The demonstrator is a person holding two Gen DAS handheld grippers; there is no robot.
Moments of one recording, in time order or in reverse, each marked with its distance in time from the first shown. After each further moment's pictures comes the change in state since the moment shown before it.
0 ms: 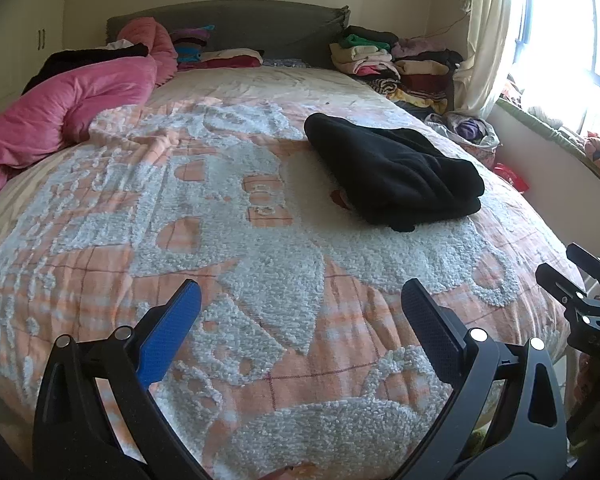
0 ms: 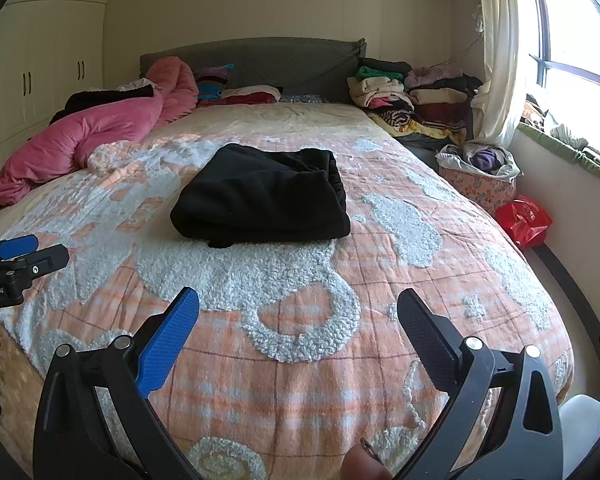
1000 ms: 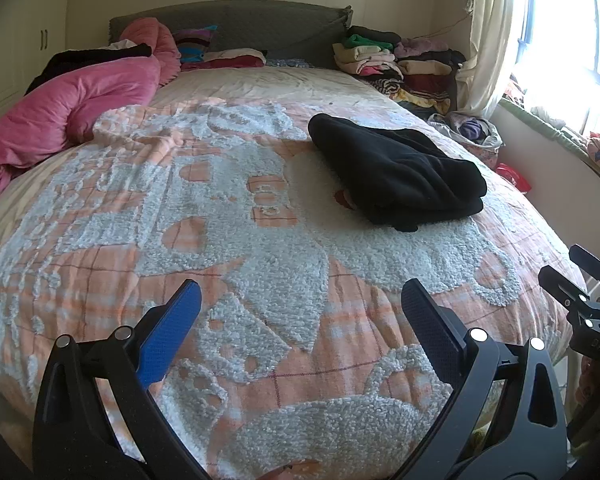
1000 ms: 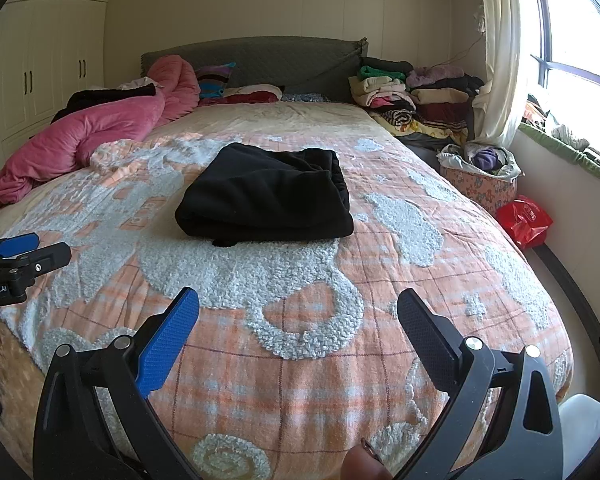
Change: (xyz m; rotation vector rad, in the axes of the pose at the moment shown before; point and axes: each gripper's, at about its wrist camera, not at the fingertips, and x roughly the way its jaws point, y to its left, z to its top) left arm -0.004 0.003 0.001 -0.004 0.001 0.007; right arm -0.001 0.003 -0.001 -0.002 0.003 0.003
